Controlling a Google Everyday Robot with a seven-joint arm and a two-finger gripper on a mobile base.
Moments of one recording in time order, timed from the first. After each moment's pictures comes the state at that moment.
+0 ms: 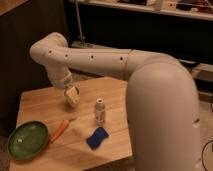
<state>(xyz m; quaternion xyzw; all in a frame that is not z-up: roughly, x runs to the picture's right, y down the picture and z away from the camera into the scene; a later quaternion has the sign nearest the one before) -0.183 0.011 0.686 -0.31 -0.14 -0.37 0.86</state>
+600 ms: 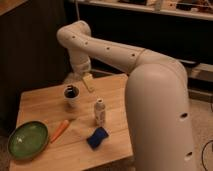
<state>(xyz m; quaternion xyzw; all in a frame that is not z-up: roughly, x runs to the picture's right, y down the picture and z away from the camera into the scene) -0.095 -0.040 0.728 -0.33 -0.10 -0.27 0.90</state>
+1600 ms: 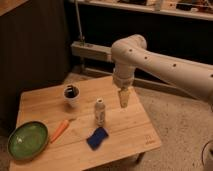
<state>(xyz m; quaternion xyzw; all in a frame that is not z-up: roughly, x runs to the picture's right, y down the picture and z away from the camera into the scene) 0.087 0.030 0.683 -0.32 -0.08 -0.08 0.94</state>
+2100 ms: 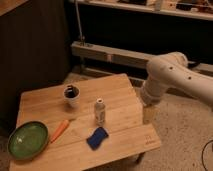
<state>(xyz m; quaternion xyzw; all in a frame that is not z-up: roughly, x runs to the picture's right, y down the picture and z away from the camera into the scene) 0.187 0.109 0.643 -0.32 -0.06 0.01 0.95</state>
